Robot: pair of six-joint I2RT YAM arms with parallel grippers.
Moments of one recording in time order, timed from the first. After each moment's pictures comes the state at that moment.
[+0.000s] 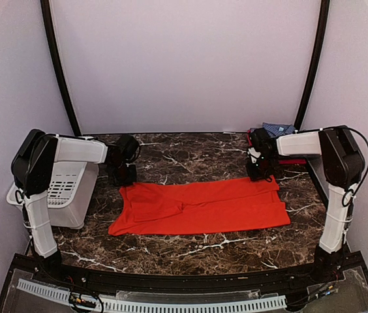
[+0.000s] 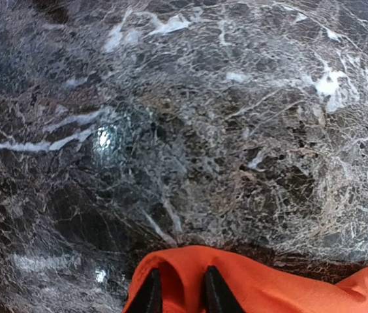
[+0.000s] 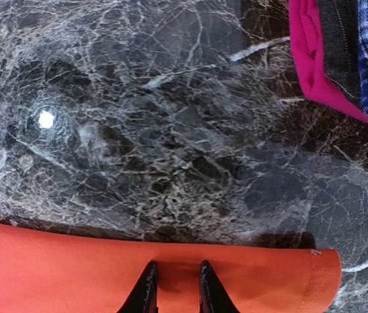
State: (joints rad) left arm -0.47 1.95 1.30 -0.56 -0.24 -0.61; right arm 0.35 1.99 1.33 -0.56 0.10 0.13
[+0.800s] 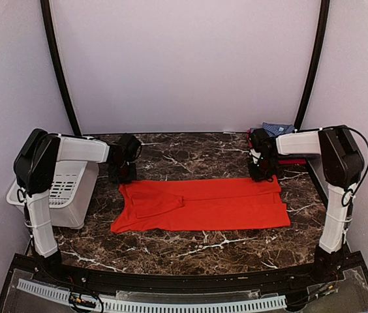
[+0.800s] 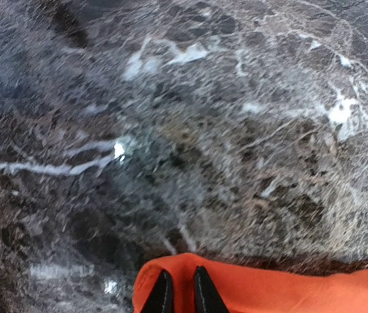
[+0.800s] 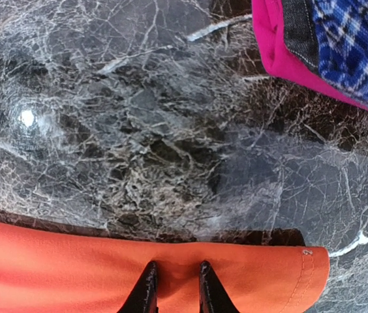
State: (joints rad) left arm -0.47 1.96 1.31 -0.55 -0.32 -0.61; right arm 0.35 1.99 1.35 -0.63 0.18 0.14
